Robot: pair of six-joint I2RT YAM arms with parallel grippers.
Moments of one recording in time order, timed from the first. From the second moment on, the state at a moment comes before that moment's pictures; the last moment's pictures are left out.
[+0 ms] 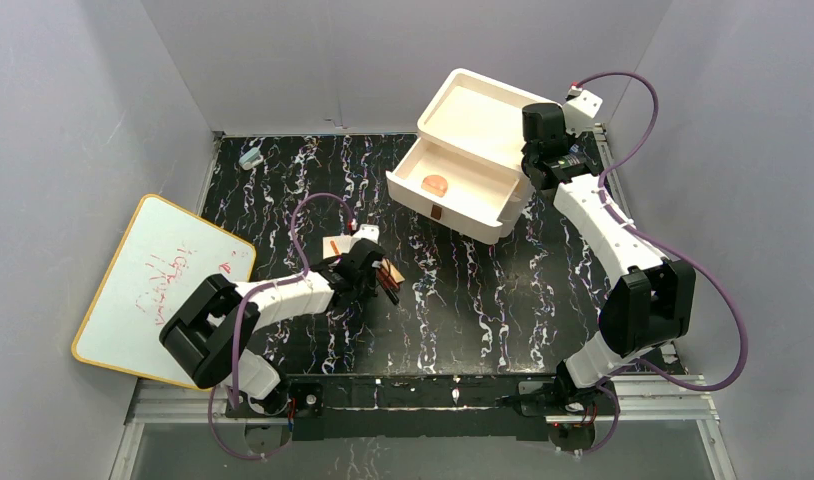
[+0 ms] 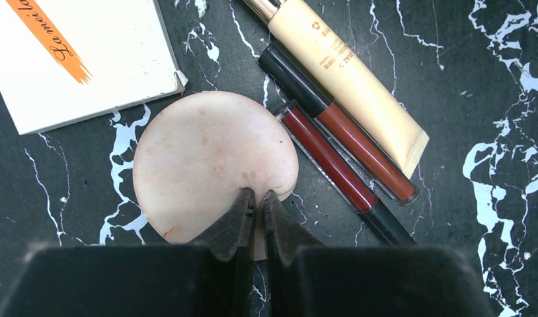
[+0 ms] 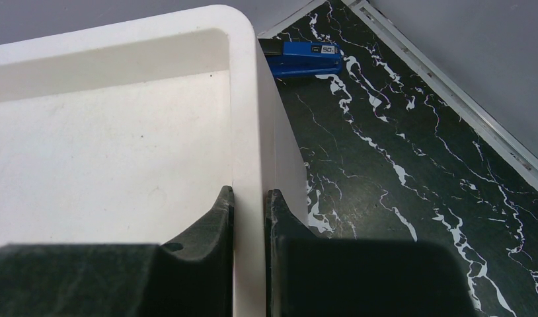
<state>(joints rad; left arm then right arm) -0.74 1.47 0.66 -0.13 -0.34 -0.46 0.32 1.58 1.46 -0.40 0.68 0.60</state>
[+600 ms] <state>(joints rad) -0.74 1.27 1.15 -0.52 -0.46 -0.30 0.32 1.58 1.46 -0.39 0.68 0.59</state>
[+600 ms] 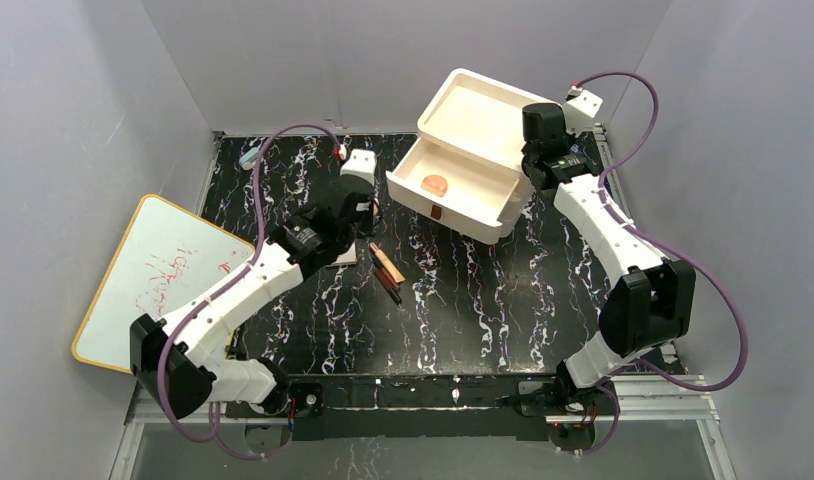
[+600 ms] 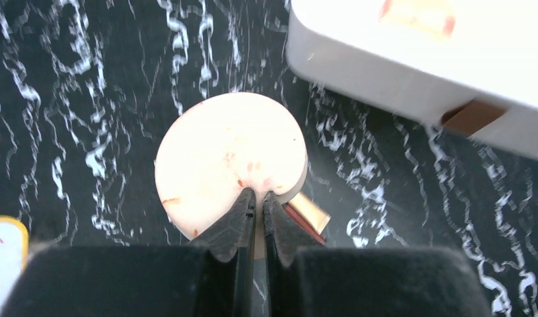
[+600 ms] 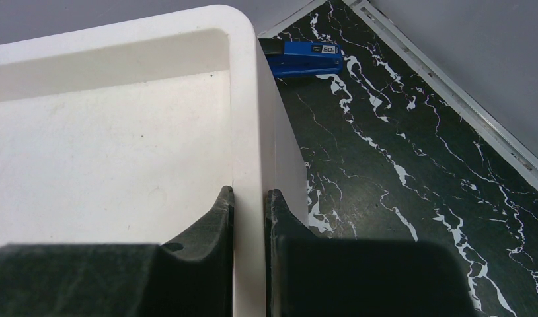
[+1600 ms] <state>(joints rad) -0.74 1.88 1.86 -0.53 -0.15 -0.15 0.32 1.58 1.44 -0.38 0.67 0.59</state>
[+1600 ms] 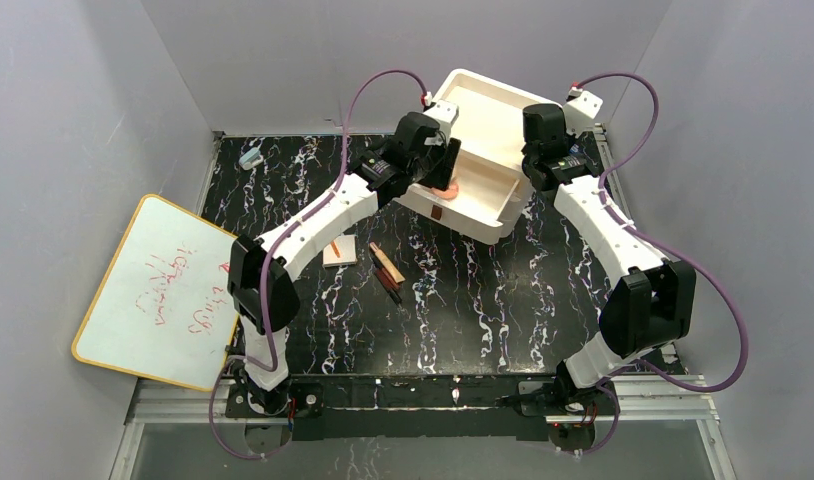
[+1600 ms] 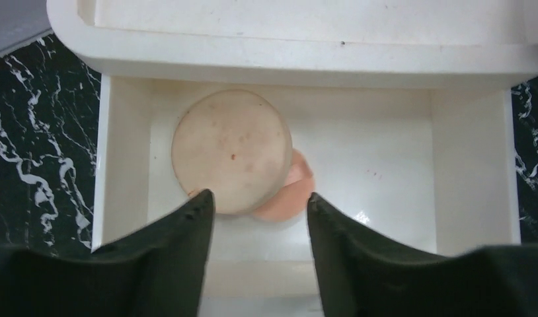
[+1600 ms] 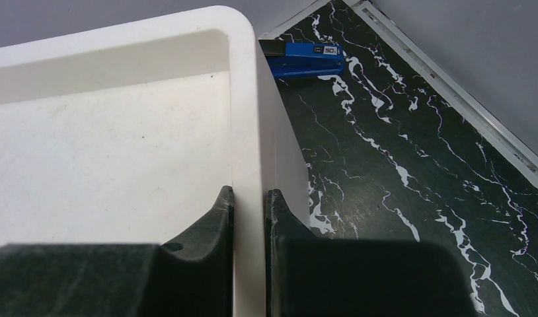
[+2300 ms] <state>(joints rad) -0.74 1.26 1.26 -0.29 -0.18 -0.14 0.32 1.58 1.44 -0.38 0.67 0.59</state>
